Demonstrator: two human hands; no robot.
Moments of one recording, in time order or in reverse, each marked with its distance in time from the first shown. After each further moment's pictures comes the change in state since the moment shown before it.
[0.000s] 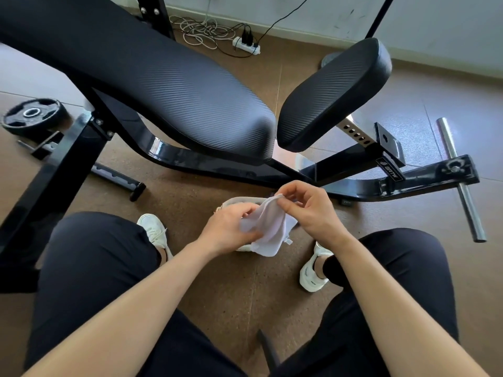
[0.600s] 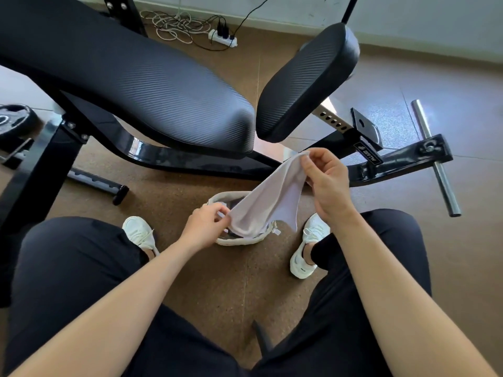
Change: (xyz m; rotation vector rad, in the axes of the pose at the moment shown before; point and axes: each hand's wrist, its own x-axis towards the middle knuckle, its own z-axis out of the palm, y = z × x) left_hand 0.006 -0.021 0.014 0.031 0.031 -0.242; right_hand 0.002 0.004 -0.045 0.328 0.461 0.064
